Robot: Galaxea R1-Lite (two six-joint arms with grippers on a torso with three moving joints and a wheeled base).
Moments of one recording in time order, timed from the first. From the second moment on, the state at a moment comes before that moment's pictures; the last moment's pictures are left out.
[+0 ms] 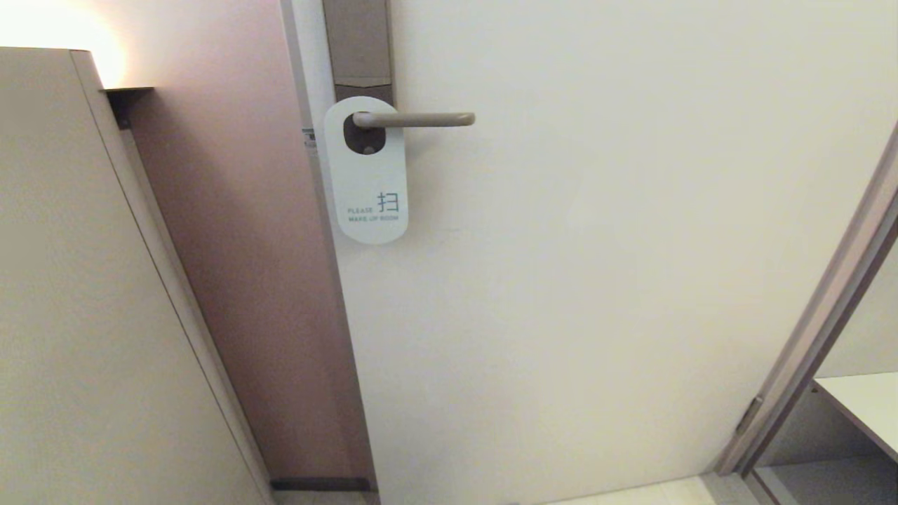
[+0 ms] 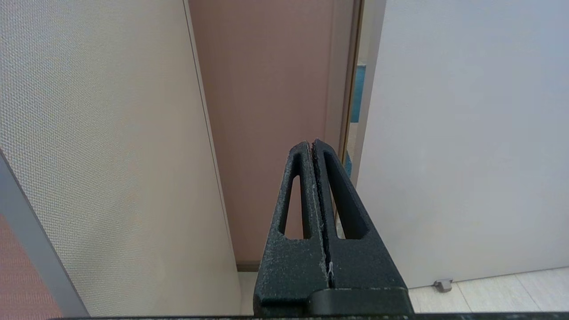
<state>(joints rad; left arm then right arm) 0.00 0.00 0.00 0.00 0.01 -0.02 0.00 0.00 0.00 0.00 0.02 -0.05</state>
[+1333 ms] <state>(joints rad) 0.00 0.00 0.00 0.00 0.01 -0.02 0.00 0.00 0.00 0.00 0.01 -0.04</state>
